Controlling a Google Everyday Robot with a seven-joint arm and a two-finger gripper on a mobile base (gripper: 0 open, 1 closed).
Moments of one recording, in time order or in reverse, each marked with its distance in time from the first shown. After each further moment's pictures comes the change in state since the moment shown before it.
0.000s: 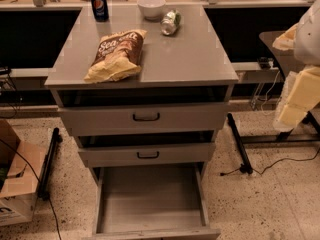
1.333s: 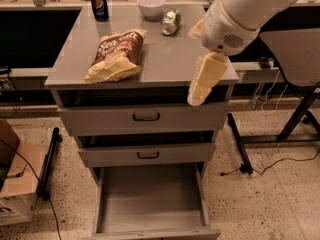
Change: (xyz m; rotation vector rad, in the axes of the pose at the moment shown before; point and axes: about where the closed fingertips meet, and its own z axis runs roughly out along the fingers) arm -0.144 -0.036 0.064 -0.045 -0.260 -0.171
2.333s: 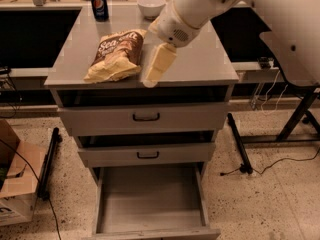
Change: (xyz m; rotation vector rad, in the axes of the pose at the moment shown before) arm -0.077 -0.068 0.083 -0.034 -0.204 -0.037
